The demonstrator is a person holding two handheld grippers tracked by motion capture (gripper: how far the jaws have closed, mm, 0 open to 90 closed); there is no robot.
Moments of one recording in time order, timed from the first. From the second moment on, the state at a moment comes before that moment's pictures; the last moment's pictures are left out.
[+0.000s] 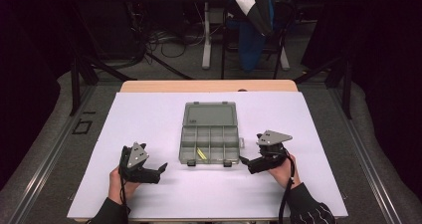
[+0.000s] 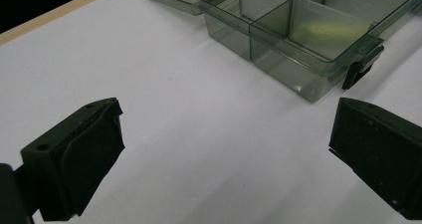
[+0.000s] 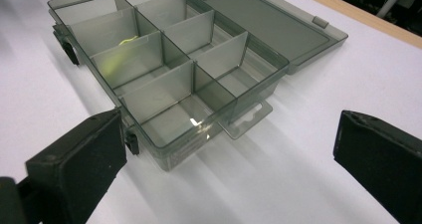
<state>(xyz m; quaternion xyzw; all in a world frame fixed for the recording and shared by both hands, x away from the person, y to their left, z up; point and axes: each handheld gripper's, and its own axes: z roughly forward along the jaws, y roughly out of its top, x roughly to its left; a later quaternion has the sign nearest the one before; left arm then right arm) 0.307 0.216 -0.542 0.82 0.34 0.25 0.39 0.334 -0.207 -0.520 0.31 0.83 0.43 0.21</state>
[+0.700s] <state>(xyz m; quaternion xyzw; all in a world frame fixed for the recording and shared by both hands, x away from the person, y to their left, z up) 0.307 0.214 -0.535 0.82 0.34 0.24 0.39 0.332 -0.233 -0.539 0.33 0.81 0.43 0.21</state>
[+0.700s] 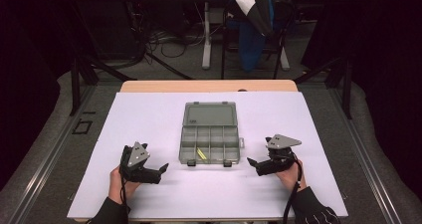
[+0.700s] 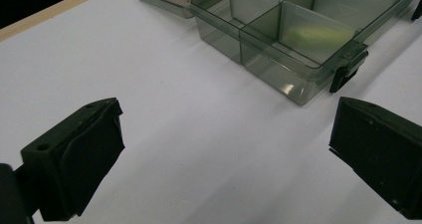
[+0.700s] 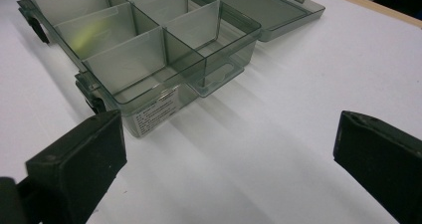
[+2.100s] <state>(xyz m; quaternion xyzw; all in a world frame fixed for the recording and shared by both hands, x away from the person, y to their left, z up) 0.354 0.142 -0.503 0.84 0.32 0.22 0.39 0.335 -0.230 -0.539 0.34 0.80 0.44 0.22</state>
